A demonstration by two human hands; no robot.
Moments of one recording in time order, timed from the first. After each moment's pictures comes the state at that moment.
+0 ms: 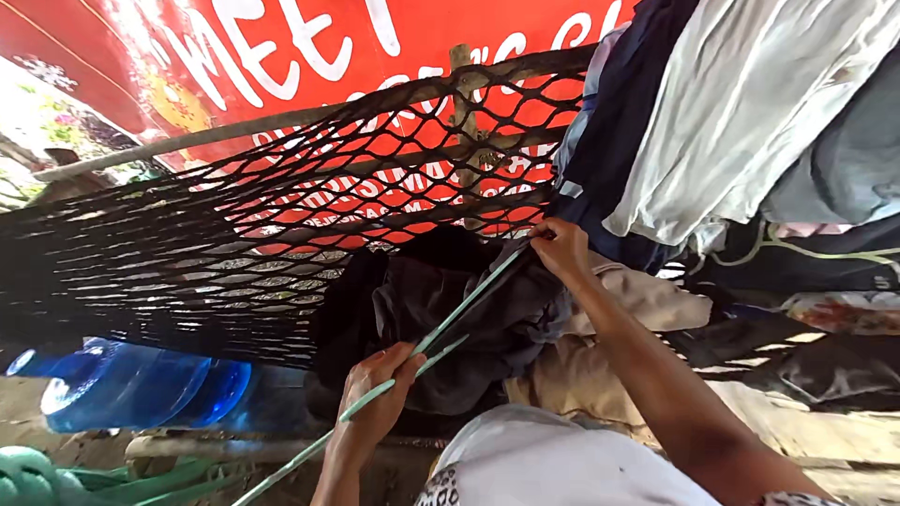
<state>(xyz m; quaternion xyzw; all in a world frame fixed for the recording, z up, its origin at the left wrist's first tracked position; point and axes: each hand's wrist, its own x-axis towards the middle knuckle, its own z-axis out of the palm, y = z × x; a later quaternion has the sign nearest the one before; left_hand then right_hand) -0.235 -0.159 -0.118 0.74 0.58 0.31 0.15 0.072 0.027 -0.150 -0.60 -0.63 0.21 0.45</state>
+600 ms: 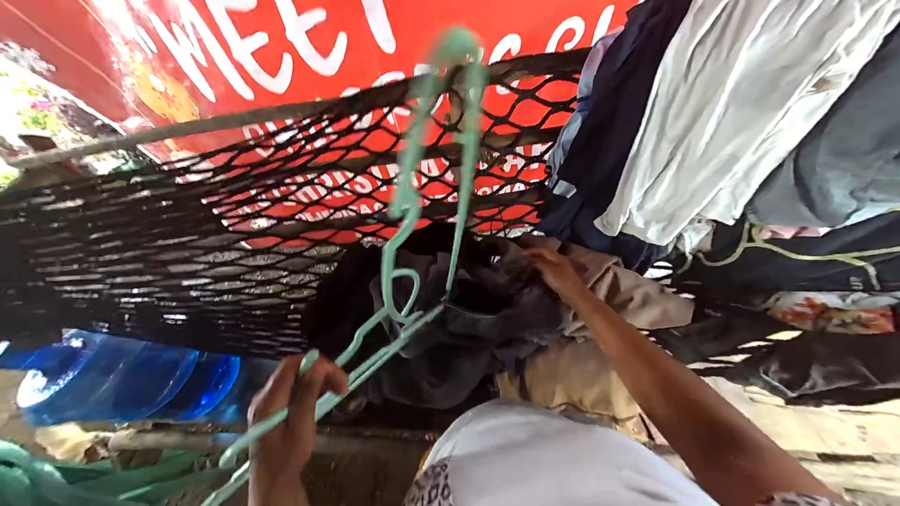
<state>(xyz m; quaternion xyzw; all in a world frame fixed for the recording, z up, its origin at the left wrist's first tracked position) -0.273 -0.196 -0.088 0.66 0.50 0.53 0.17 0.100 0.027 -0.218 -0.56 -0.61 0.40 0.39</state>
